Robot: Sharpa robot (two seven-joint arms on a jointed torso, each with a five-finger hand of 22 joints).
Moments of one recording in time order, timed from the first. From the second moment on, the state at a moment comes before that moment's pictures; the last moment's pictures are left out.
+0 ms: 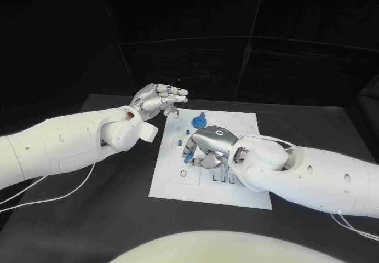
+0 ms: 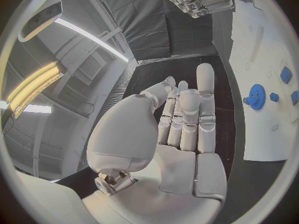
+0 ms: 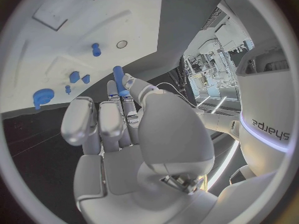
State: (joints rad) left arm 1.21 -0.80 -0.12 1.37 -0.05 -0.07 0.47; left_hand 1.30 -0.04 0.40 -0.12 0.05 1.04 0.16 0.14 0.07 1.14 0.09 0.25 0.08 1.29 0.01 1.13 0.63 0.17 1.26 0.10 0.59 0.70; right arm 1.11 -0.62 -0.09 1.67 -1.67 -0.28 -0.11; right_hand 1.43 -0.08 0.47 -0.05 0.11 1.14 0.13 0.13 0.09 1.22 0.07 0.19 0.08 1.47 -0.02 1.24 0.94 0.11 1.41 0.08 1.30 1.12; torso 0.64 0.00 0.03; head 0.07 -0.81
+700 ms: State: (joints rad) left arm 1.21 -0.79 -0.12 1.36 -0.05 -0.07 0.47; left_hand 1.30 -0.04 0.40 -0.12 0.05 1.04 0.16 0.14 0.07 1.14 0.09 0.25 0.08 1.29 0.01 1.13 0.63 0.17 1.26 0.10 0.59 0.70; right arm 1.06 -0.54 -0.09 1.60 -1.70 -0.22 -0.09; right_hand 1.43 -0.08 0.47 -0.05 0.11 1.13 0.13 0.13 0.09 1.22 0.07 0.18 0.08 1.47 -0.02 1.24 0.94 0.11 1.41 0.08 1.30 1.12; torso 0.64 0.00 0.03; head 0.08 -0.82
